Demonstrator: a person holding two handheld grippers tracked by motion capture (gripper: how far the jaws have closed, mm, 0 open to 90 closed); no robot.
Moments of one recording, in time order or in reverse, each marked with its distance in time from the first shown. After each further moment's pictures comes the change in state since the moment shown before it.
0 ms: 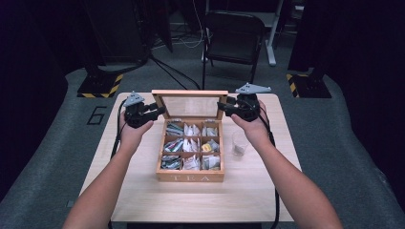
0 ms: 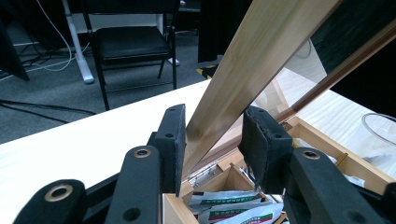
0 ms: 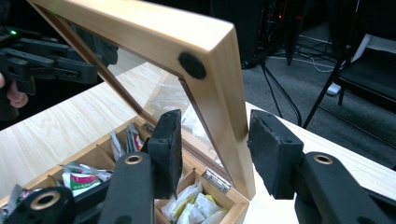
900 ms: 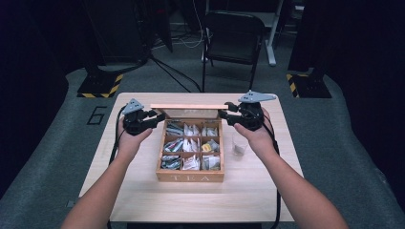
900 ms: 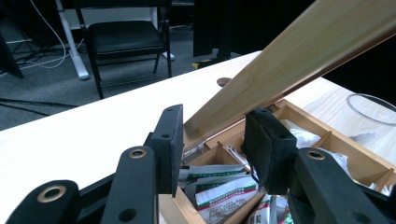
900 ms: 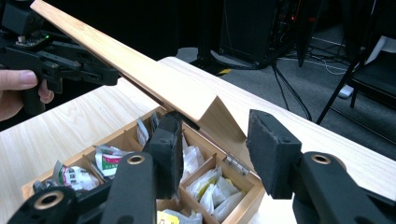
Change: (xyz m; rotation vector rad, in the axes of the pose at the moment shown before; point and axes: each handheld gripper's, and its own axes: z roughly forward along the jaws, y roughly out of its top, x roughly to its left) left arm -0.012 -0.014 -0.013 0.021 -0.019 0.016; right arm 0.019 -0.009 -0.026 0.000 0.044 -0.023
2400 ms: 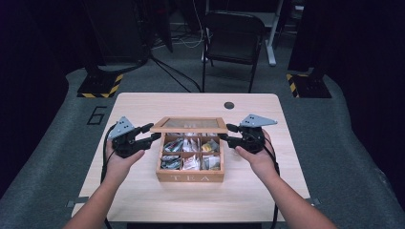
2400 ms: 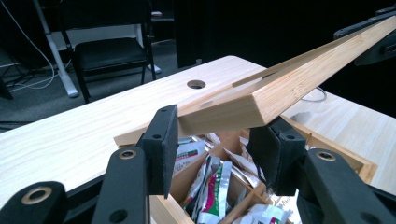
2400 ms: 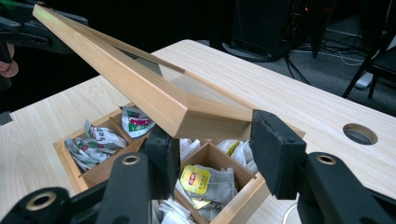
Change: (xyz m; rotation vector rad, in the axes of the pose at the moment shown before) left arm -0.048 -0.021 -0.064 -0.069 -0.046 0.064; right arm 0.025 -0.055 -0.014 0.001 0.037 0.014
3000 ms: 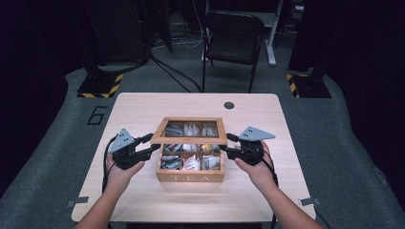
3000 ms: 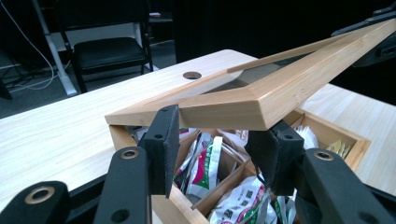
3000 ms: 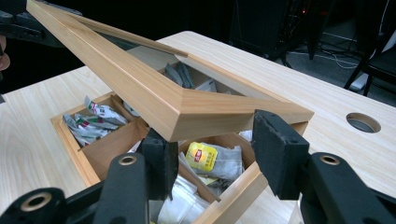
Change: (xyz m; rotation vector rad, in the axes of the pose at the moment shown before) left arm -0.012 -0.031 -0.007 -0.008 0.003 0.021; right arm 0.013 -0.033 0.000 -0.011 -0.019 -0.040
